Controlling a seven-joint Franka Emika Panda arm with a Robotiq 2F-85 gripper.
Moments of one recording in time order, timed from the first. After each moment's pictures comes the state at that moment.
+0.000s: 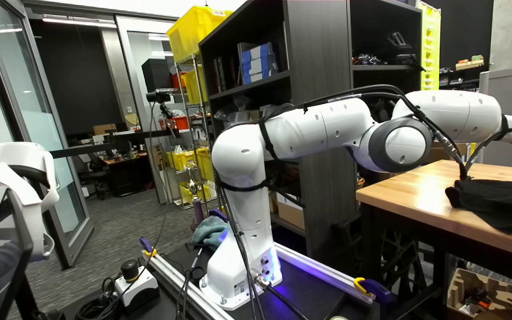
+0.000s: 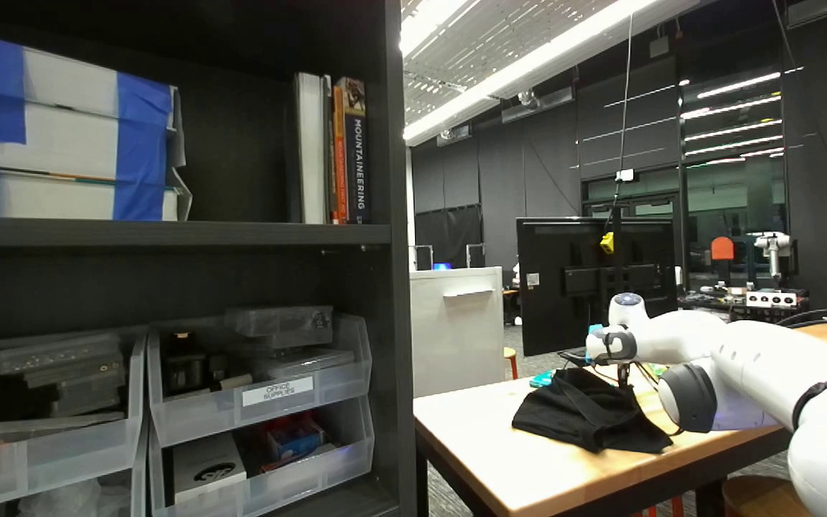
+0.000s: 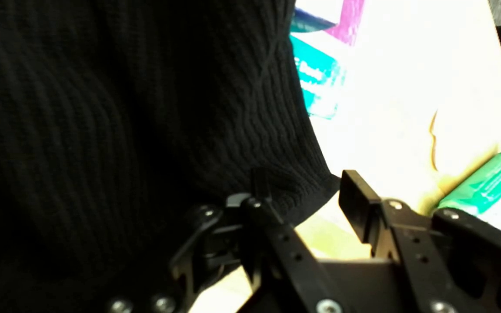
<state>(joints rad) -0.88 1.39 -0.22 -0.37 0.06 2.41 1.96</state>
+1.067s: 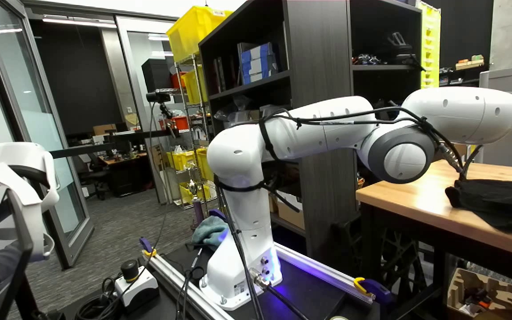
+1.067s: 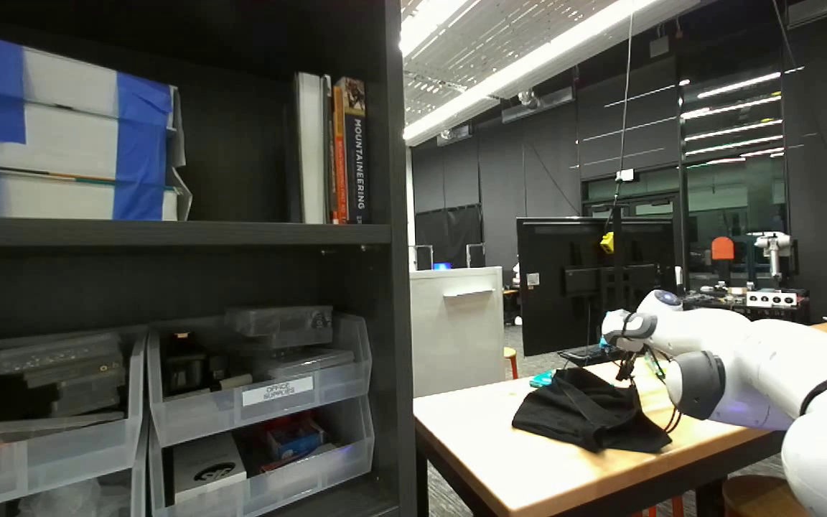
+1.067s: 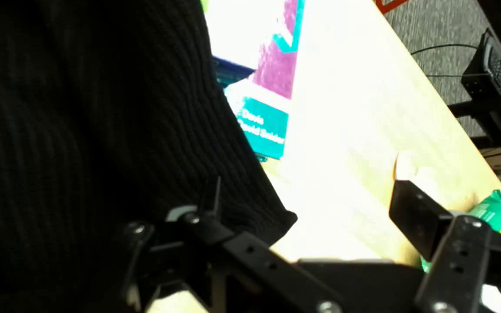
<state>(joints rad) -0.99 1.38 0.07 -0.36 0.26 2.49 1.66</state>
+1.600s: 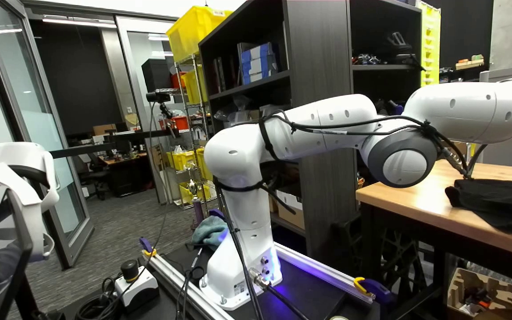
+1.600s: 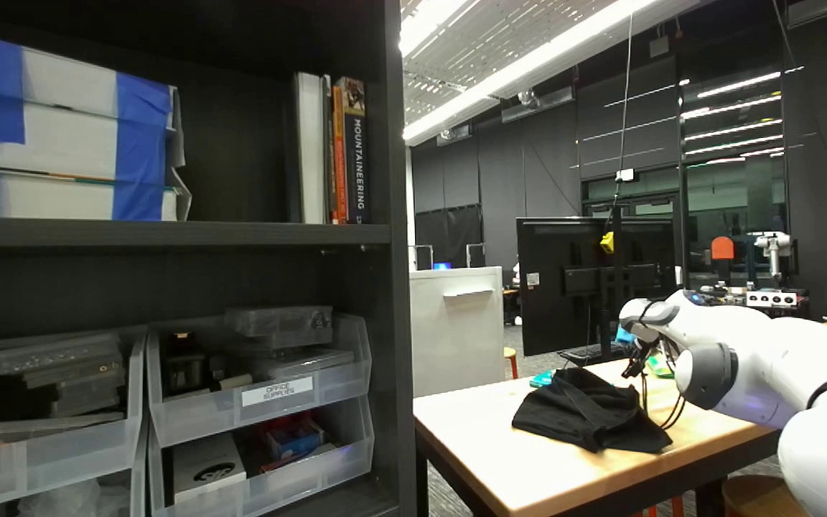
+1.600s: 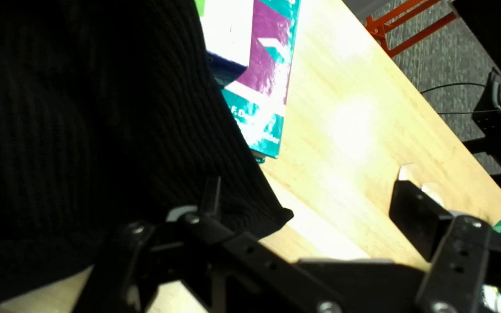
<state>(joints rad) -1.07 1.37 0.20 -0.36 0.37 2.41 1.48</state>
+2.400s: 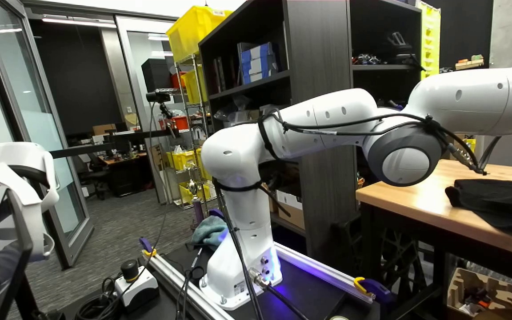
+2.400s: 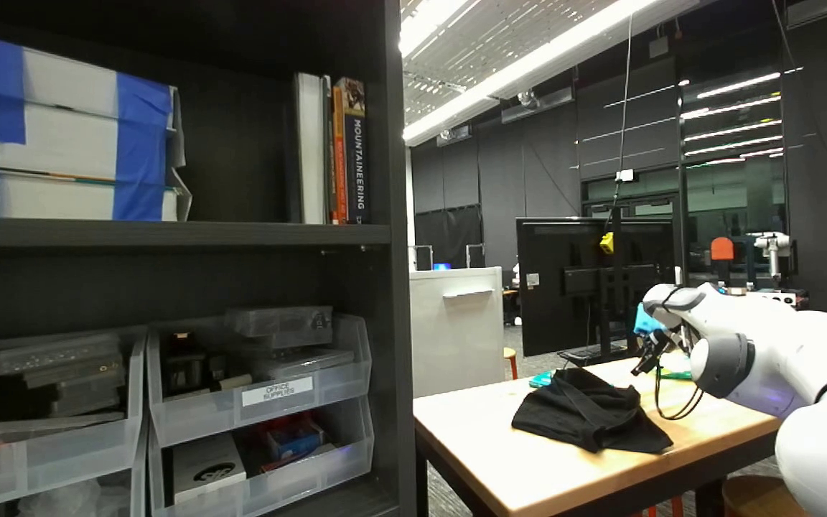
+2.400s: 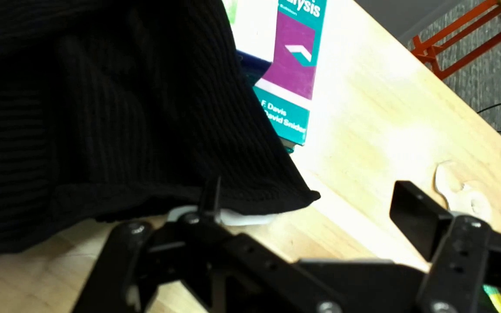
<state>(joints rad) -1.16 1.33 0.25 -0.36 0.45 2.19 1.44</state>
